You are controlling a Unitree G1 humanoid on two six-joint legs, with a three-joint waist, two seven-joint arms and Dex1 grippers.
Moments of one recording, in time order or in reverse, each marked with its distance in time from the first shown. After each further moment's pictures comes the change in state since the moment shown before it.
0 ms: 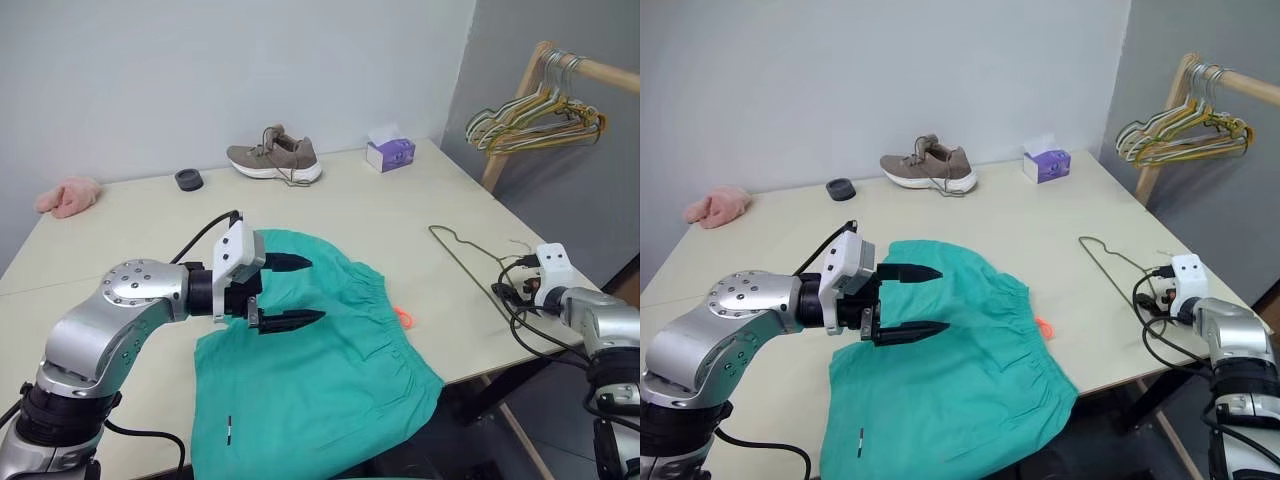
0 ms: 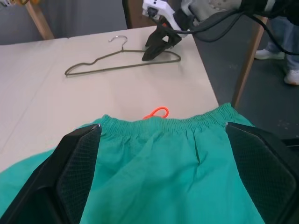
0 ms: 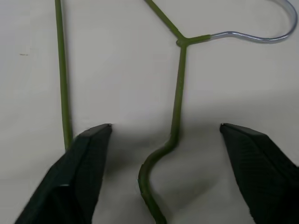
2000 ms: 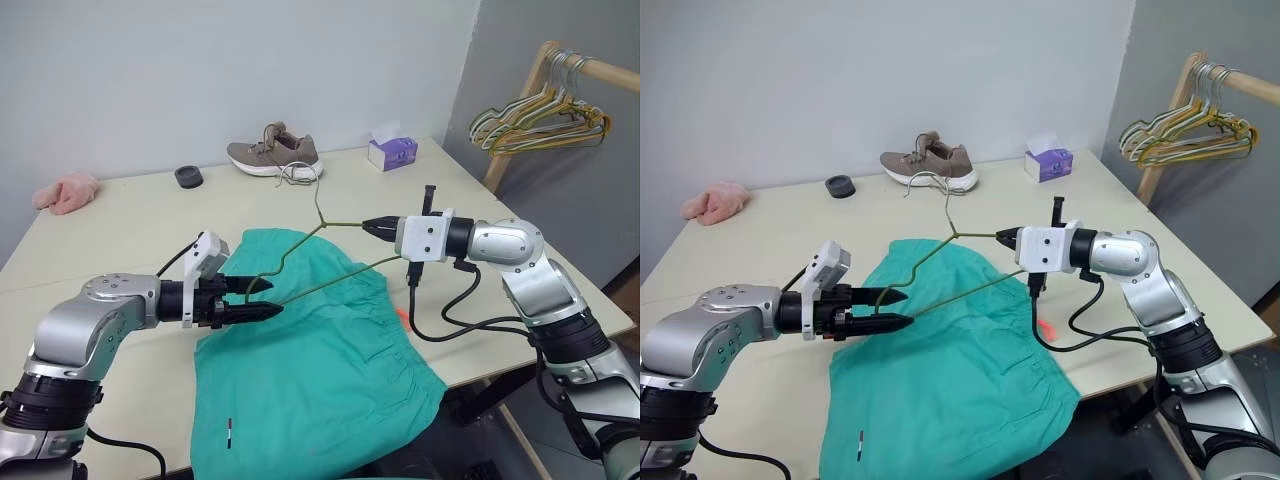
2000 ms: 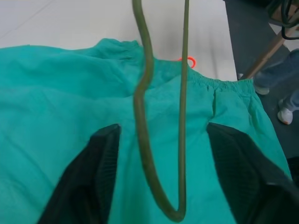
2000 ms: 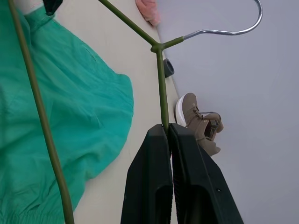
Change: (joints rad) left arm 0.041 0.049 0.032 0.305 0.011 0.106 -0.132; right arm -0.149 0.089 0.401 -0.607 -0.265 -0.813 0.351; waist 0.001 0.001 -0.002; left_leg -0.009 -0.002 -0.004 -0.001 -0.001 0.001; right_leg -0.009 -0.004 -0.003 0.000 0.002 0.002
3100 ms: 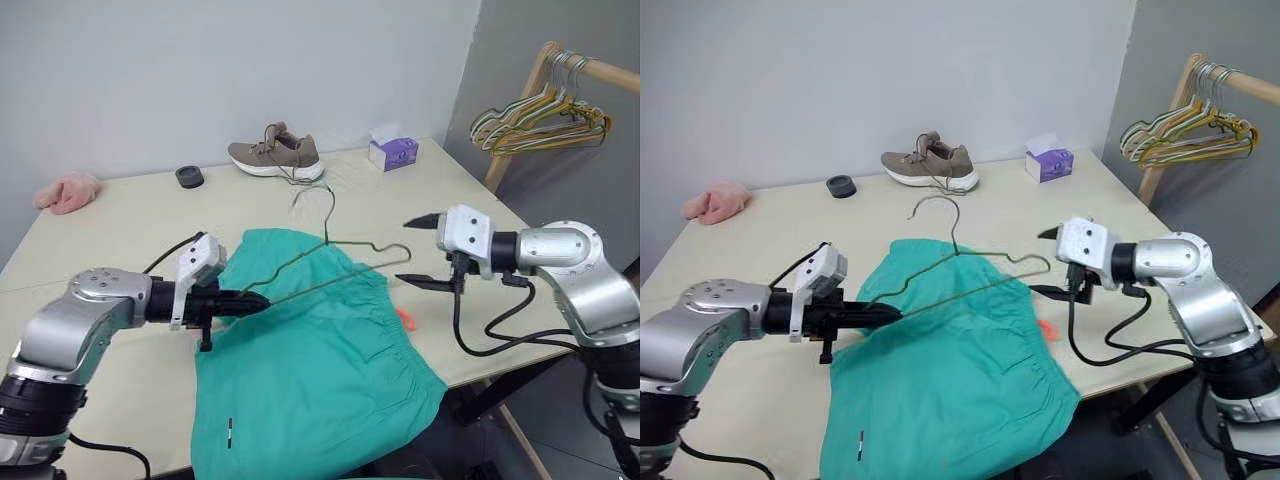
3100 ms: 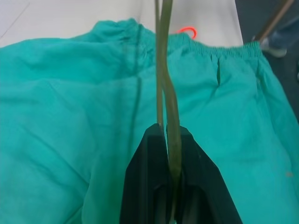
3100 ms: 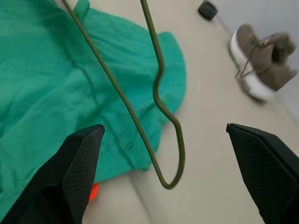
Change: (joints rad) left arm 0.019 0.111 -0.025 -0.033 0.100 -0.128 -0.078; right arm 0.139 -0.205 -0.114 -0.264 0.290 0.616 0.187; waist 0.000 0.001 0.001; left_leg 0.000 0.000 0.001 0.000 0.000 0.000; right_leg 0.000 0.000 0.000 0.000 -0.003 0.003
